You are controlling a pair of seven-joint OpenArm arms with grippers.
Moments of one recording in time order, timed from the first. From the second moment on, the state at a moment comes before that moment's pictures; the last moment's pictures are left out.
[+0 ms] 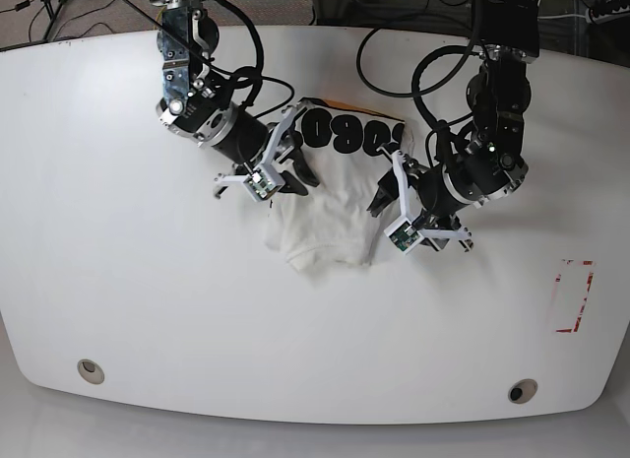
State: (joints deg) left arm -3.3 -8.9 6.1 104.8 -11.8 -39.1 55.0; right arm -11.0 3.9 -1.4 103.2 11.3 40.1 -32.6
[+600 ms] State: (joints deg) left arm 1.5 -2.3 20.1 104.6 -6.9 -11.4 38.5; right arm -11.3 8.0 13.3 109.9 11.2 40.2 -36.4
